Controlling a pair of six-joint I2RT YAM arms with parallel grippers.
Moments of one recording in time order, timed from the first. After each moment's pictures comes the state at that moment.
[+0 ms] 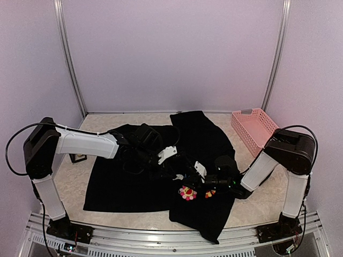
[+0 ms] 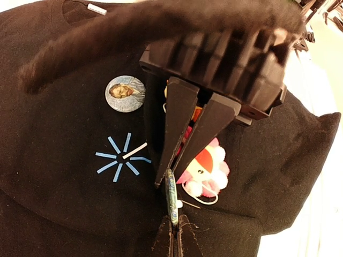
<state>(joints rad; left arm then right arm) -0.86 1.82 1.15 -0.22 0.53 0.34 0.85 1.93 0.54 1.03 -0.42 -0.06</state>
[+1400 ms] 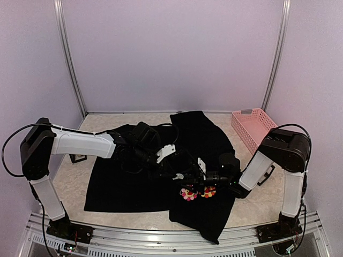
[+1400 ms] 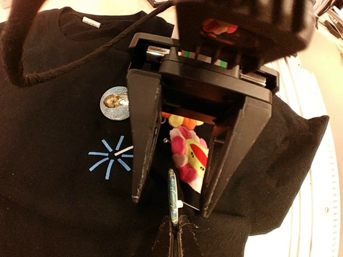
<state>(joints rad) -0.85 1.79 1.14 -0.21 0.57 0.34 0.81 1.99 0.56 1.27 -0.62 -0.02</state>
